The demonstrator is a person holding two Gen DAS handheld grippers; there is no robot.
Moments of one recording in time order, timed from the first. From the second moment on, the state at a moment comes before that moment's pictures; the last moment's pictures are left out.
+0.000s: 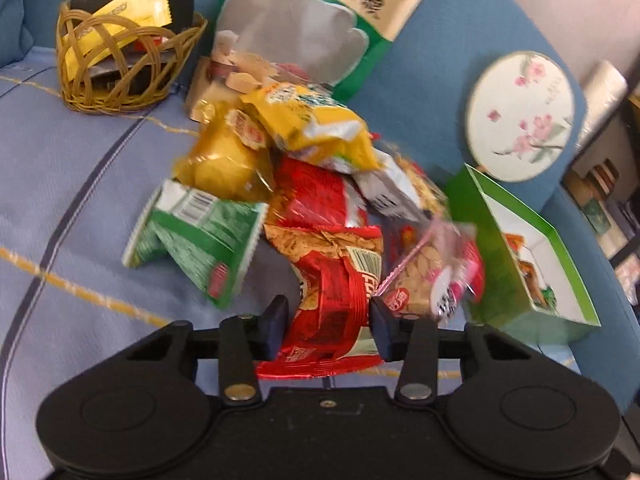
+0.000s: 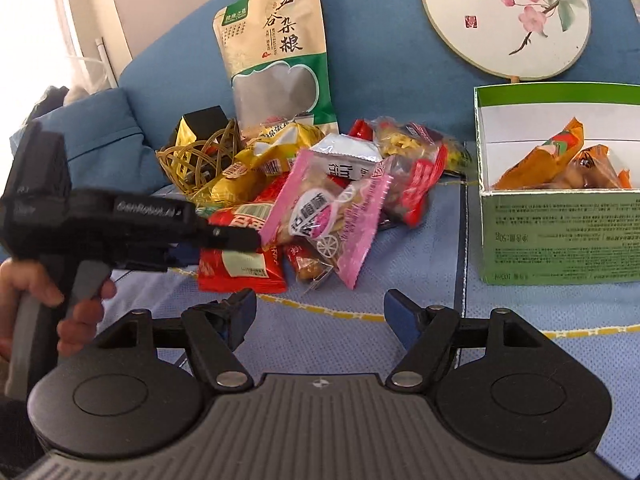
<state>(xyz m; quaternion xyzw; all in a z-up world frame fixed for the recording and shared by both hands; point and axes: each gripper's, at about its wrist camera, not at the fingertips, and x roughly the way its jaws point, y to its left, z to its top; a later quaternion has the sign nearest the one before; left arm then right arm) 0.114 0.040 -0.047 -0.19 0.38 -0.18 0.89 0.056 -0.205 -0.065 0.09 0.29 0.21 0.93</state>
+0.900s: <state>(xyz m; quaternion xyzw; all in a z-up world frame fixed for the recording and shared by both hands) 0.104 0.050 -0.047 -0.25 0.42 -0.20 0.85 0.077 -0.168 -0.071 0.07 0.32 0.32 0.89</state>
